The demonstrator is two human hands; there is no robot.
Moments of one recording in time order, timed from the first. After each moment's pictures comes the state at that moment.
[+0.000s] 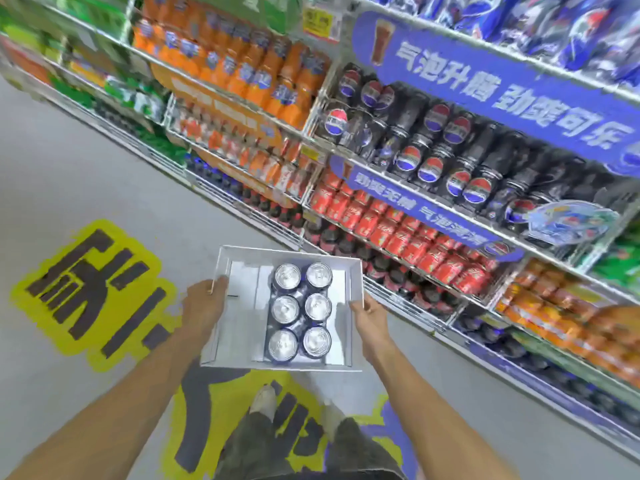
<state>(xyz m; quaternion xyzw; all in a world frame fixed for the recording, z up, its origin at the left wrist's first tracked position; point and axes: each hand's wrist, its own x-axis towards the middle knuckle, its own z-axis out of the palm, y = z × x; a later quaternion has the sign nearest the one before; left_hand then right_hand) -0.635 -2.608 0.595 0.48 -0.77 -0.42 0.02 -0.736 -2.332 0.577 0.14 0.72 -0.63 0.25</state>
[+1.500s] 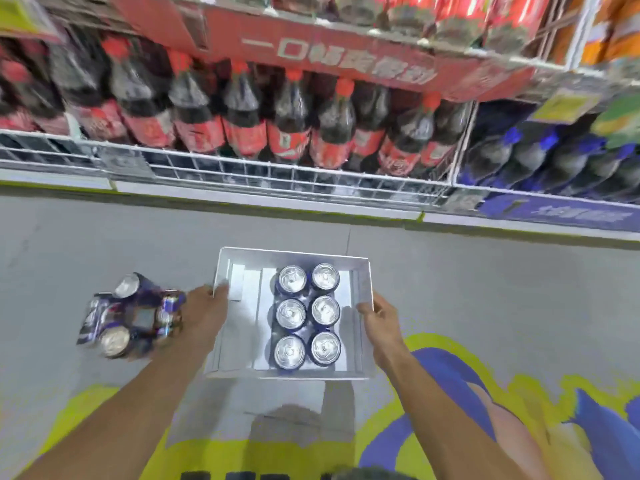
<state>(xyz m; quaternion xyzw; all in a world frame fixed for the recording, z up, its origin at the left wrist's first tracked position) -0.838 -2.459 -0.095 0.29 -0.85 -0.42 -0.14 -0.781 -2.175 -0.106 0.35 0.69 -0.63 0.07</state>
